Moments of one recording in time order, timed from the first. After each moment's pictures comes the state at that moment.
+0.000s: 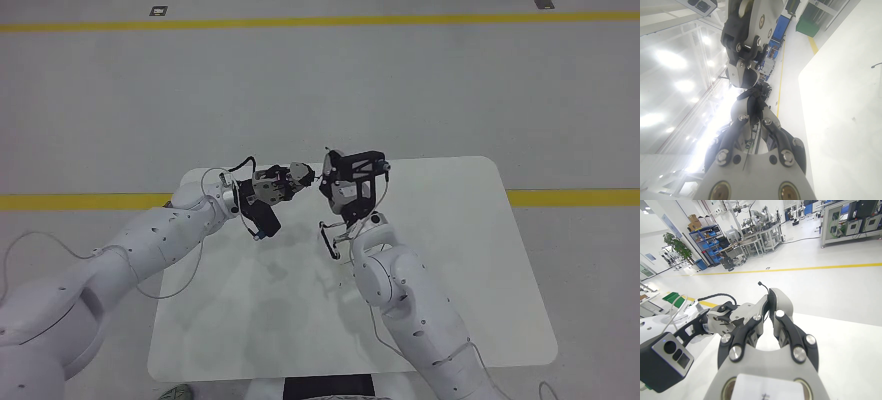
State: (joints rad) left arm 0.54 -1.01 -0.17 -0.96 1.57 0.34 1.10; right arm -1.38 -1.50 1.02 -1.83 -1.26 0.19 0.20
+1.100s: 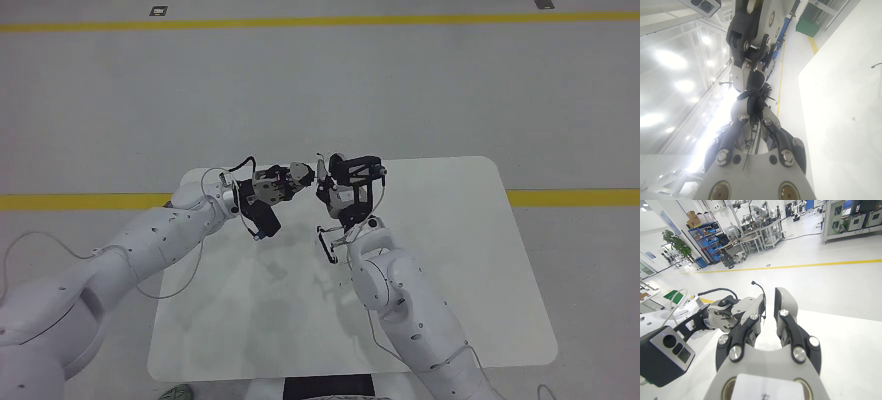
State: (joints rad) left arm 0.54 -1.01 -0.17 -0.96 1.57 0.34 1.10; right arm -1.40 -1.50 1.02 -1.83 -1.27 0.20 0.20
